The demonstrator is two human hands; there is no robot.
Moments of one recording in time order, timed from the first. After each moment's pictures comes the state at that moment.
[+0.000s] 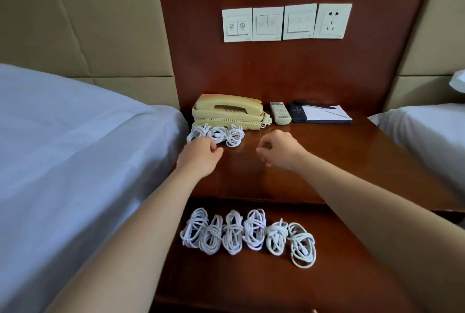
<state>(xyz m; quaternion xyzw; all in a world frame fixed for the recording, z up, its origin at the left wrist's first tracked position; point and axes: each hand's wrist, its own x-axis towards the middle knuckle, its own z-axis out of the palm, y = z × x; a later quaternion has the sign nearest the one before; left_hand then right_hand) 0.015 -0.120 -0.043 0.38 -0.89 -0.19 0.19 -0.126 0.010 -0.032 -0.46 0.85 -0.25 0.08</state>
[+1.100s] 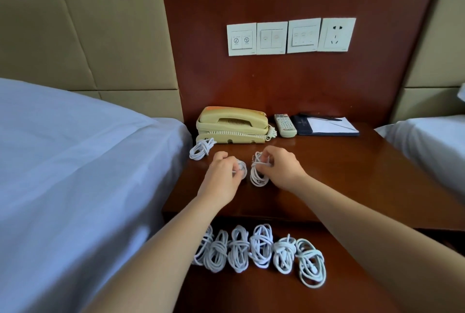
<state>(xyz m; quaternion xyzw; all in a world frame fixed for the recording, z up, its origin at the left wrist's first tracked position) -0.003 -0.110 -0.068 0.27 -0.91 -0.22 0.23 -0.123 -0.008 -0.050 -0.41 0.84 -0.35 0.07</state>
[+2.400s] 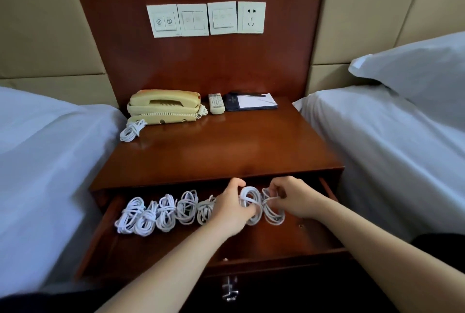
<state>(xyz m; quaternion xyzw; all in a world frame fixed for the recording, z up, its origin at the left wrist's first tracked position) -0.013 0.091 -0.098 0.26 -0.87 -0.41 0.07 -0.131 0.214 -0.091 -0.39 0.87 -0.24 0.15</state>
